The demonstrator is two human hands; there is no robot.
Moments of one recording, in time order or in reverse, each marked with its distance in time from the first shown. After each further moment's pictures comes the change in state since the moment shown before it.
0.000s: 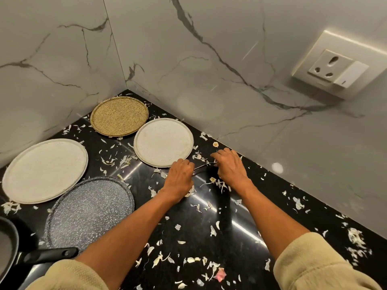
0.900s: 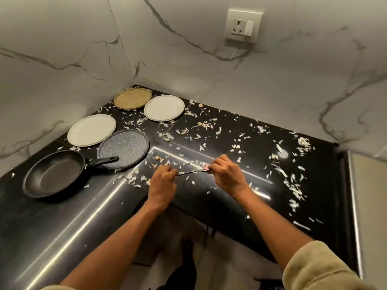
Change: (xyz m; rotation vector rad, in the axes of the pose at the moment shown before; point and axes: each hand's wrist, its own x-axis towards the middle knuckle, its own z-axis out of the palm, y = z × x) left_hand -0.327 0.092 -0.066 0.008 0.209 -0.013; right_hand -0.349 -0.095 -0.019 0.212 0.433 -0.171
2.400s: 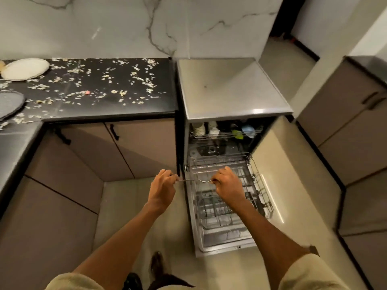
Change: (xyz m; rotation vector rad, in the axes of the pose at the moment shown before) left_hand -0.506 0.276 -0.063 -0.314 -0.326 0.514; right_hand -0.634 -0.316 -0.255 -0.155 0.062 0.828
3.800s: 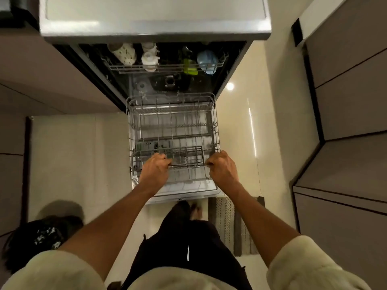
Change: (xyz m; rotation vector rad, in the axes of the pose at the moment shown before) left_hand 0.067 0.236 0.328 -0.009 -0.464 -0.154; right_hand -0.070 0.401 -0.001 0.021 -0.449 0.313
